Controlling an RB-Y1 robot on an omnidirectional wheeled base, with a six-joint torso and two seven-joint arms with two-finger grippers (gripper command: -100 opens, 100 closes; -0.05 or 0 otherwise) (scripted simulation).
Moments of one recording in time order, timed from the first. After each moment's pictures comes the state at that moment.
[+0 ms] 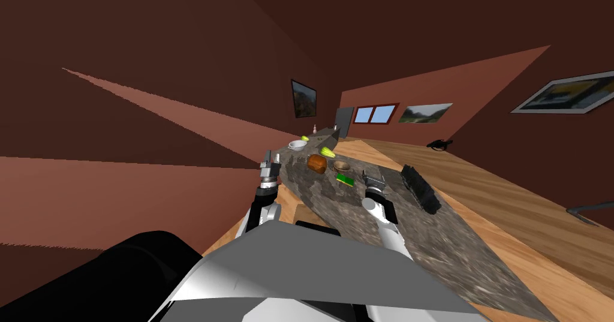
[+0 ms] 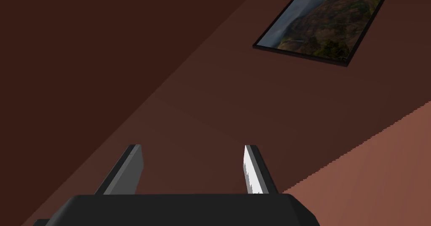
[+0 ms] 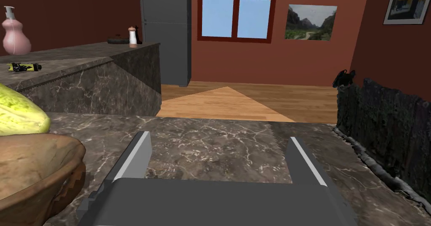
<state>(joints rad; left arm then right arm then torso) 0.52 -0.02 -0.07 -2.33 -0.04 -0.49 0.06 -0.02 -0.12 -0.18 -1.37 -0.84 -0.40 -0.85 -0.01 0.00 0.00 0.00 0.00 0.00</state>
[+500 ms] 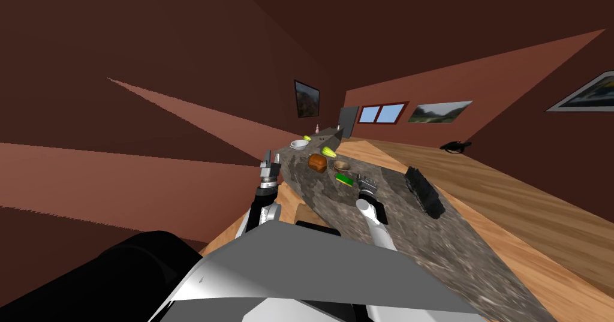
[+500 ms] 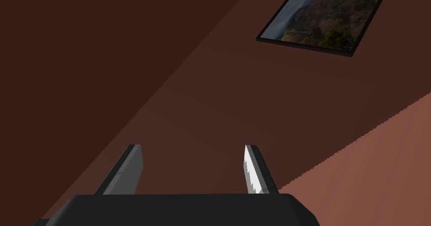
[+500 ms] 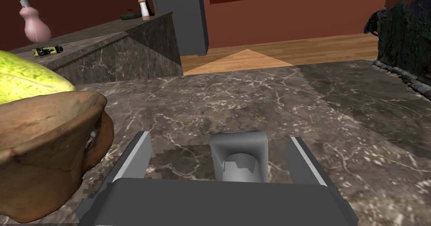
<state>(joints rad) 0.52 -0.03 -0.07 -2.33 -0.04 -0.49 0.06 -0.03 -0.05 -0.16 -1.27 -0.93 -0.39 -0.89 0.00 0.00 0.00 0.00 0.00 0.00</state>
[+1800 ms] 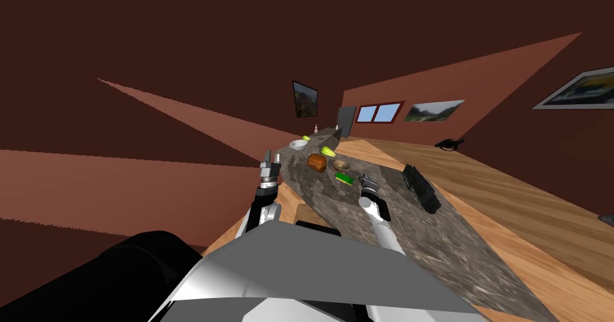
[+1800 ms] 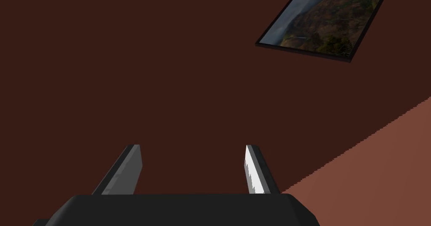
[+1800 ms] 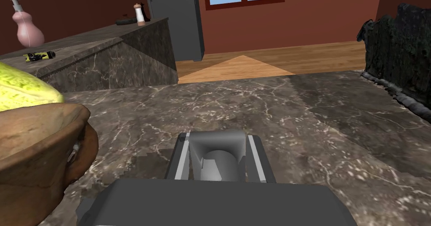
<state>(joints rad) 0.52 -0.03 -0.07 -2.33 -0.04 -0.49 0.06 -0.07 -0.10 -0.18 -1.24 -0.92 -0.38 -0.91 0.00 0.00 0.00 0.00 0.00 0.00</state>
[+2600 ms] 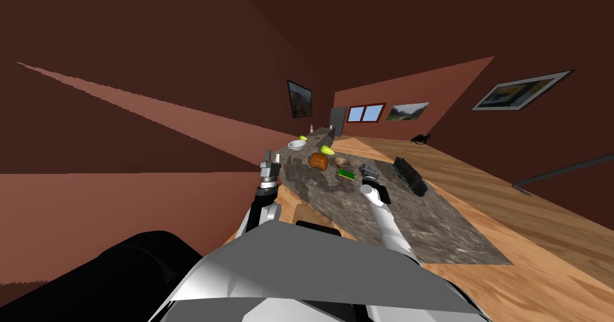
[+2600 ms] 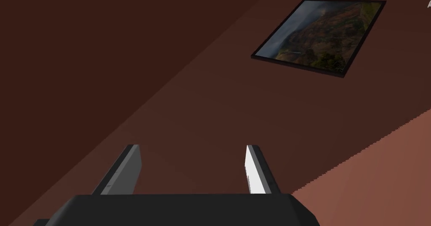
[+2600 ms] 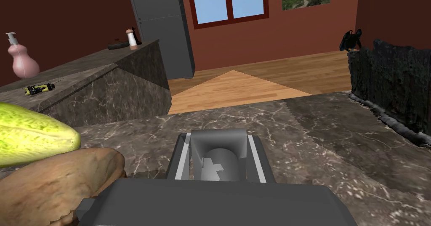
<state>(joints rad) 0.52 -0.03 -0.07 -2.33 -0.04 -0.49 0.06 -0.25 -0.13 -0.28 -1.20 -0.86 -0.27 -0.96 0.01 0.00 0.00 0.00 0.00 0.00</state>
